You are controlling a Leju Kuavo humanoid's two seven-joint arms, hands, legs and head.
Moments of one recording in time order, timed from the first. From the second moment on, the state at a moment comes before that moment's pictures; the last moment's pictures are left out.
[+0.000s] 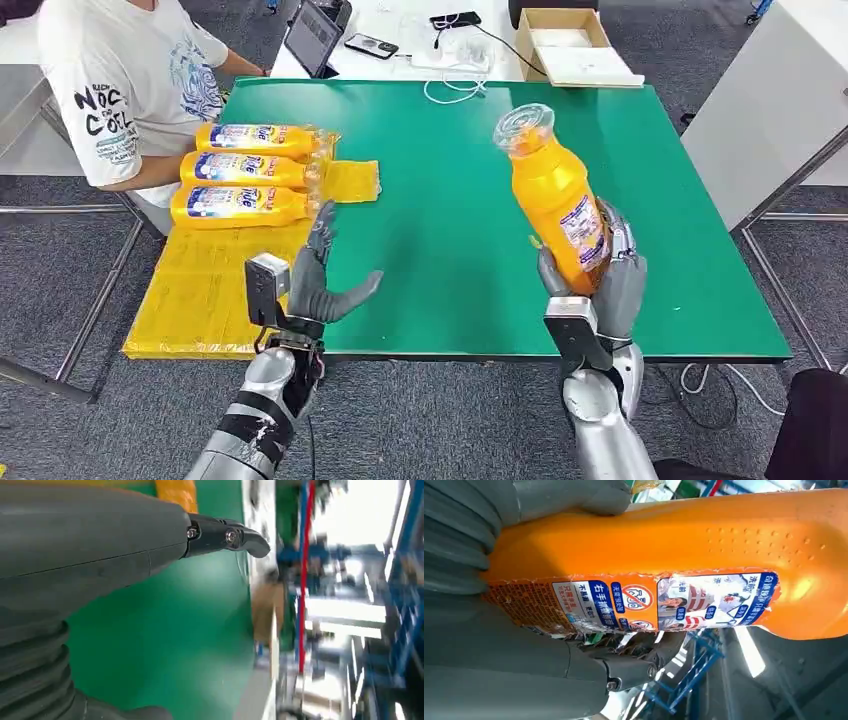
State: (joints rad) left arm -0.33 -0.27 -0.21 -1.05 -0.04 0.02 -0.56; right arm -0.14 0.08 0.07 -1.47 0.42 -0.55 -0.61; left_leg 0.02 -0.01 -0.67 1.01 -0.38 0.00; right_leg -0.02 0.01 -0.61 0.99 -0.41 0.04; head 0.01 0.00
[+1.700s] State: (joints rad) left arm -0.33 -0.25 -0.36 -0.97 0.35 -0.33 -0.44; right arm -0.32 0.25 0.41 -0.87 0.55 -0.55 -0.68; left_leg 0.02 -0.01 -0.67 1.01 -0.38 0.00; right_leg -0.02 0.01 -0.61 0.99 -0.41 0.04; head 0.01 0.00
